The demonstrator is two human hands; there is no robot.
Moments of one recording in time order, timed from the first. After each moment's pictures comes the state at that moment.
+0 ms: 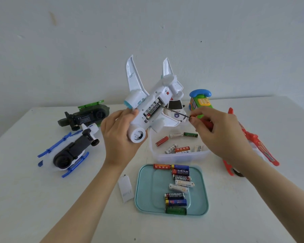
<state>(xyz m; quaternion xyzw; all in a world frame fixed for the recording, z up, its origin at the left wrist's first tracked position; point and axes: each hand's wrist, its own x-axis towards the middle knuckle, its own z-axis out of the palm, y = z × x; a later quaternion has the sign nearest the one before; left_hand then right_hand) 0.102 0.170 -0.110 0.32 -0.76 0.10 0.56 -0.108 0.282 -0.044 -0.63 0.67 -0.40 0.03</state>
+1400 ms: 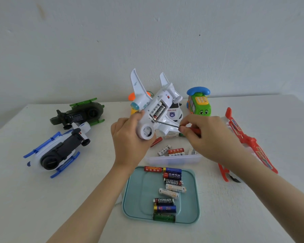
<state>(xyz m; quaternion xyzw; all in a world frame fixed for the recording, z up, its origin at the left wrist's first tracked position) 0.052 0.177 -0.125 0.43 -0.76 -0.01 0.49 -0.133 0.266 -0.058 -0.69 0.65 -0.30 0.08</state>
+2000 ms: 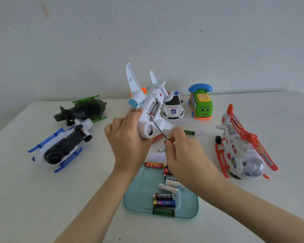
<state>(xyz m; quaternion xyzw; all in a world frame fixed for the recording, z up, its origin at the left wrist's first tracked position) 0.049 0.199 -0.113 0.47 -0.73 0.12 0.48 -0.075 0.291 -0.078 -0.66 0.67 -0.30 0.17</state>
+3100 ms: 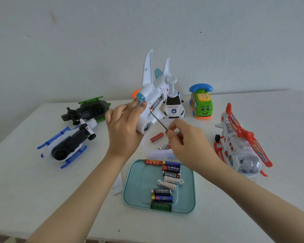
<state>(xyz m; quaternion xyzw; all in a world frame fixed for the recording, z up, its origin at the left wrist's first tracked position) 0.064 0.169 -0.111 0.33 -0.77 0.27 0.47 -0.098 0.279 -0.077 -0.64 0.63 -0.39 0.22</state>
